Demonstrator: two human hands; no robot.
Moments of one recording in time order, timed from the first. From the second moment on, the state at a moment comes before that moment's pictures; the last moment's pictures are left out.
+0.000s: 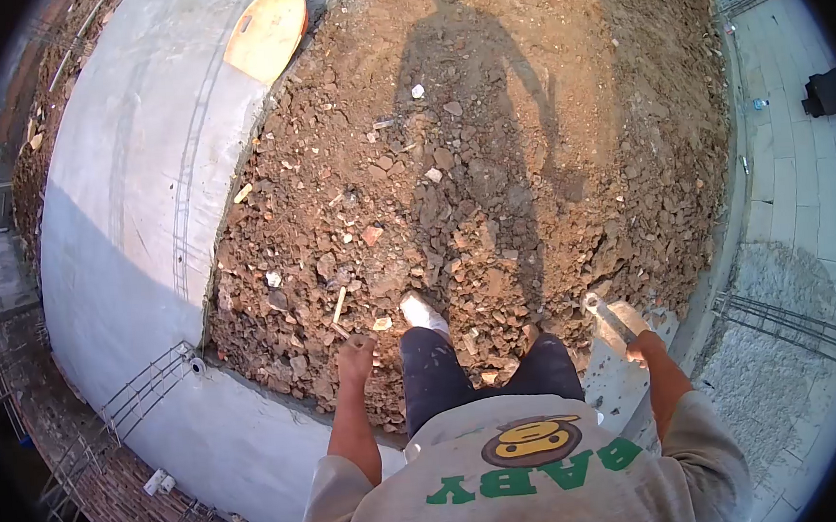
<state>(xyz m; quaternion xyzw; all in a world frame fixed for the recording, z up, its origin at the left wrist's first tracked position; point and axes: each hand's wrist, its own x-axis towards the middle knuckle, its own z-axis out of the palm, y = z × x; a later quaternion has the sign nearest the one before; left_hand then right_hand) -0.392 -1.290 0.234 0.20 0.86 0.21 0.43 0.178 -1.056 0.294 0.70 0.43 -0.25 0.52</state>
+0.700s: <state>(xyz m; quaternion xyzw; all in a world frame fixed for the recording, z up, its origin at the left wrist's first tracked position) -0.446 -1.220 0.279 0.17 0.83 0.23 0.49 -0.057 -0.892 0.328 0.71 0.53 -0.31 0.34</state>
